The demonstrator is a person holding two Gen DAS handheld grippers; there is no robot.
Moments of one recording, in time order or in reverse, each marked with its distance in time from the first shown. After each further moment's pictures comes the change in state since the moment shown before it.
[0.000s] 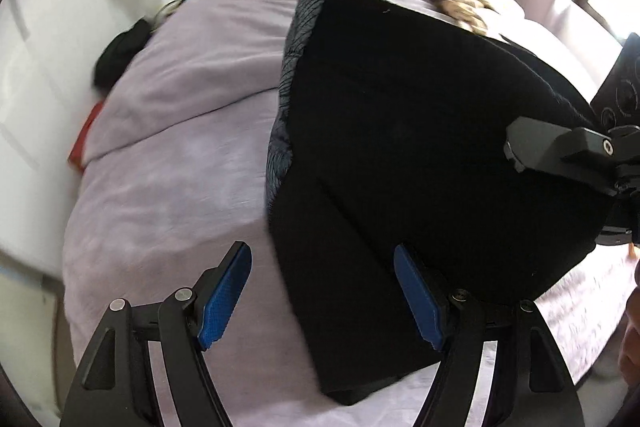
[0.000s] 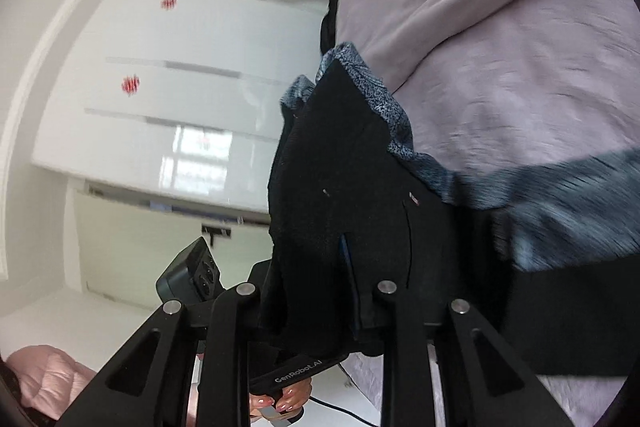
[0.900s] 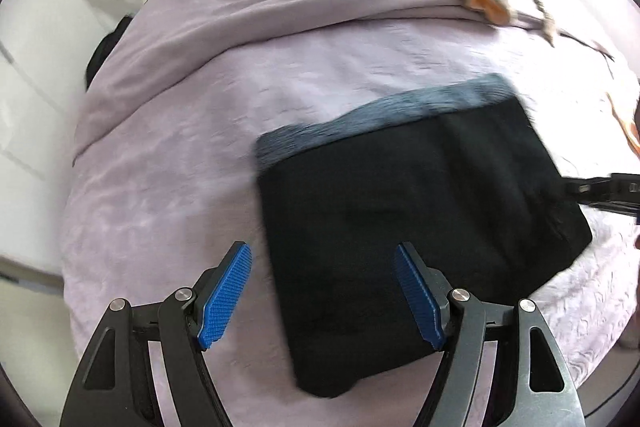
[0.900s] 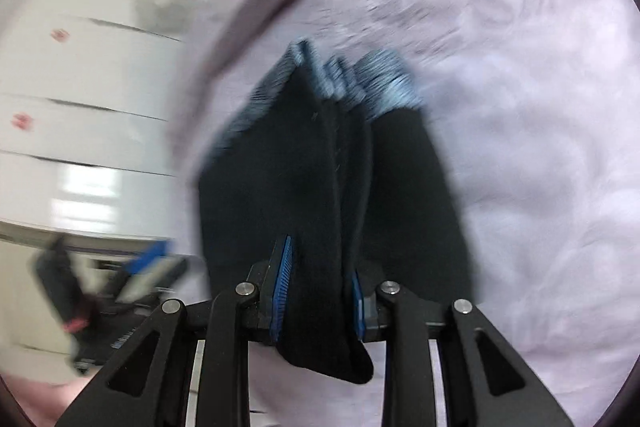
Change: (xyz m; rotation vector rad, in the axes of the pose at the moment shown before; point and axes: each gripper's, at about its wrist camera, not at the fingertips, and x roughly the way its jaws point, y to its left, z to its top) left arm 0.038 -0.032 -0.024 0.036 0.142 0.094; right arm -0.123 -0.131 -0.029 0.079 -0.069 -0.568
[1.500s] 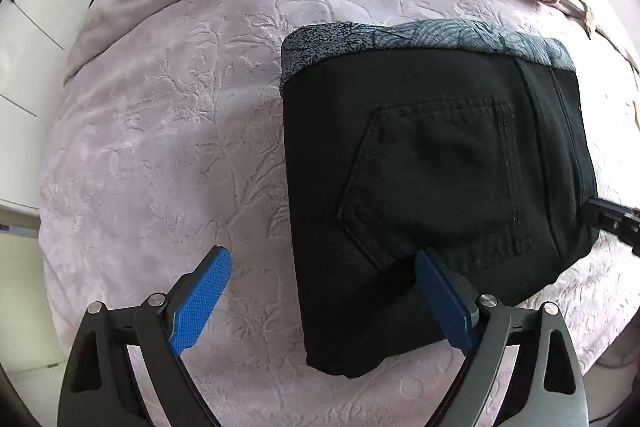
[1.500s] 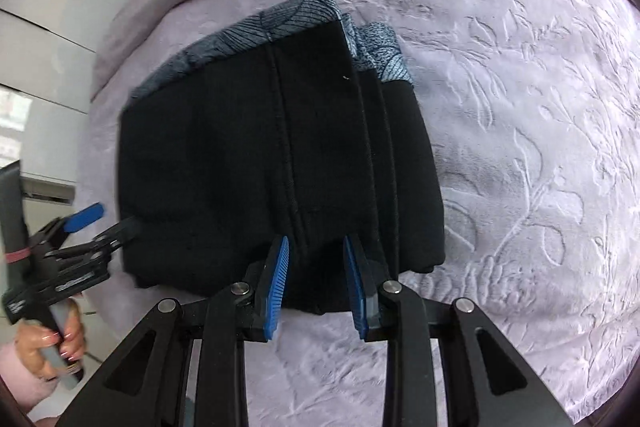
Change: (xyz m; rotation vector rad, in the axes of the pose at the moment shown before) left arm 0.047 0.015 -0.030 -0.079 0.173 -0.012; right arm 0.023 0.038 -0.024 -0.185 0.095 -0.313
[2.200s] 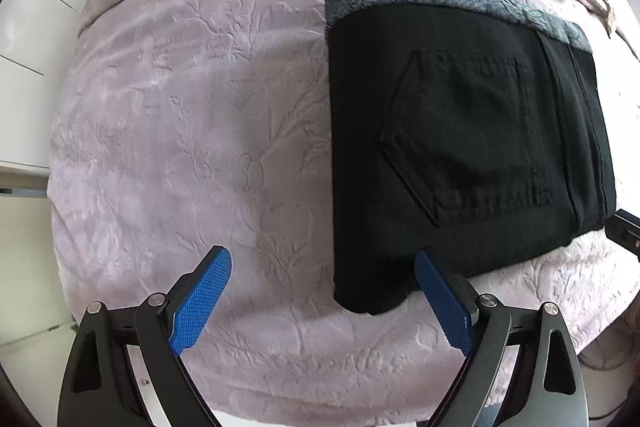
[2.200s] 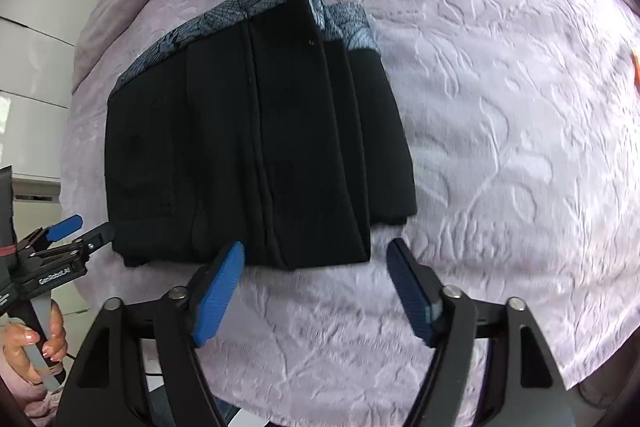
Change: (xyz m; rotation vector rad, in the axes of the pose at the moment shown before) left arm -0.003 0.023 -0.018 -0.076 0.151 0.004; right arm -0.029 -0.003 -0.024 0.036 0.077 -0.065
